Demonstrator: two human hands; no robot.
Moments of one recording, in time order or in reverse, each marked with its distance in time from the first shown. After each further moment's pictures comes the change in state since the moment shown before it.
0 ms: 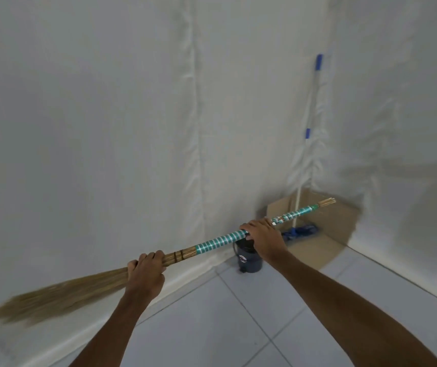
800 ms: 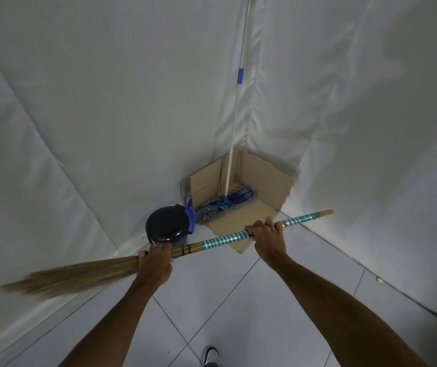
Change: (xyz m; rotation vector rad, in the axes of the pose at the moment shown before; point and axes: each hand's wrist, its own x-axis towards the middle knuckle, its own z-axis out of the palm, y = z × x) left_hand 0.352 0.398 0.336 -0.057 -0.380 0.135; right_hand 0.104 0.523 0.119 -0.179 -0.321 0.404
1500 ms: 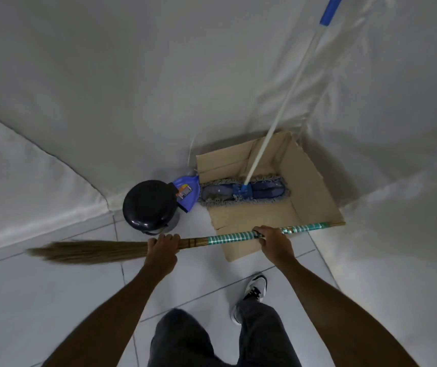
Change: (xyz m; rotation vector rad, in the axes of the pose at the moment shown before) left_hand 0.387 0.184 0.125 -0.038 -0.295 -0.336; right_hand 0.464 0.243 0.144 0.342 -0.559 -0.140
